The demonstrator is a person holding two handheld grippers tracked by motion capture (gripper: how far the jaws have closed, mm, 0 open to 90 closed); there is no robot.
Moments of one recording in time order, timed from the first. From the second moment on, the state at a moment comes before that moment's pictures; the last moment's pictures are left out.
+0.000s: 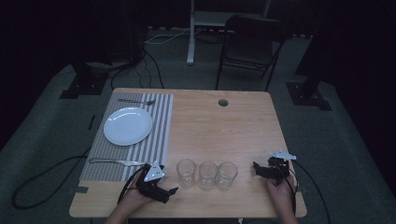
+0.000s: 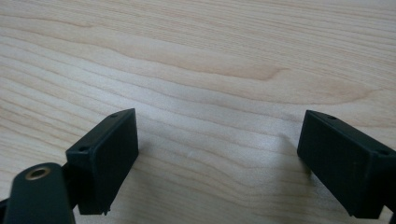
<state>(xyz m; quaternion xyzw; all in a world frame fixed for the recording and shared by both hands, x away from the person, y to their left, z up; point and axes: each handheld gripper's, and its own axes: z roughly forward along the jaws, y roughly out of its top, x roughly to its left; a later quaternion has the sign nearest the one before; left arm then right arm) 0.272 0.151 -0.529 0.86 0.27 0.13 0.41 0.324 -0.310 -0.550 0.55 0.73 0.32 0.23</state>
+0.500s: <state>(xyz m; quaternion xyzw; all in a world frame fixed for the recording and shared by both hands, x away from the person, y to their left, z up) 0.275 0.126 -0.524 0.84 0.25 0.14 0.47 0.324 -0.310 -0.550 0.55 0.73 0.32 0.23</state>
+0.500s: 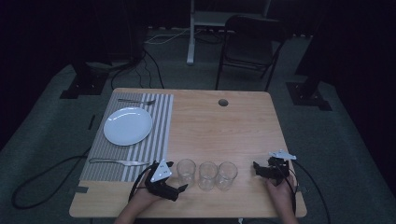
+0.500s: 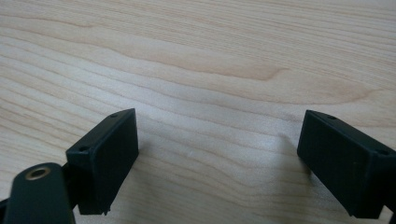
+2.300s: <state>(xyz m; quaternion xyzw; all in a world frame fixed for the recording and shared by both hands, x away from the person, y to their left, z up) 0.285 0.127 -0.507 0.77 0.28 0.21 0.53 0.324 -0.310 -0.550 0.55 0.74 0.32 0.23</state>
